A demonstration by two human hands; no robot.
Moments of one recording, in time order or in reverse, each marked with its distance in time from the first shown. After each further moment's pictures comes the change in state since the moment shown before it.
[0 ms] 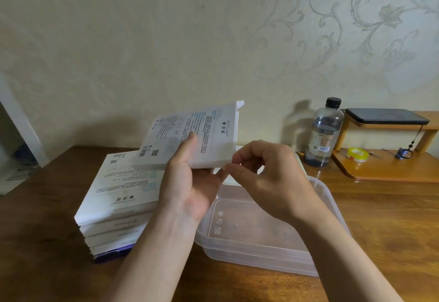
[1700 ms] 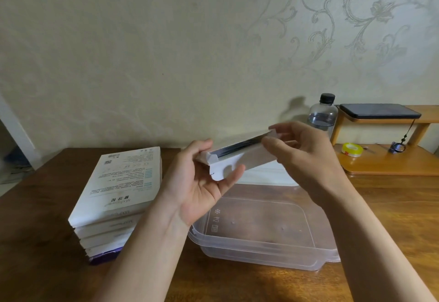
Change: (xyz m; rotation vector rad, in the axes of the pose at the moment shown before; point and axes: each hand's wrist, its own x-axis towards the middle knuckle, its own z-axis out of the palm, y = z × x) left_hand -0.010 0.009 0.012 0.057 -0.018 -0.361; right_hand 0.018 0.038 -0.036 0.142 0.185 0.153
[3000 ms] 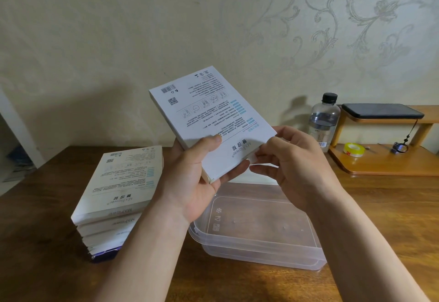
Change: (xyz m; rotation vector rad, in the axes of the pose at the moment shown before) left_hand -0.004 -0.003 -0.001 0.271 -0.159 0.354; right_hand -0.009 -0.019 0.019 0.578 -0.146 0.288
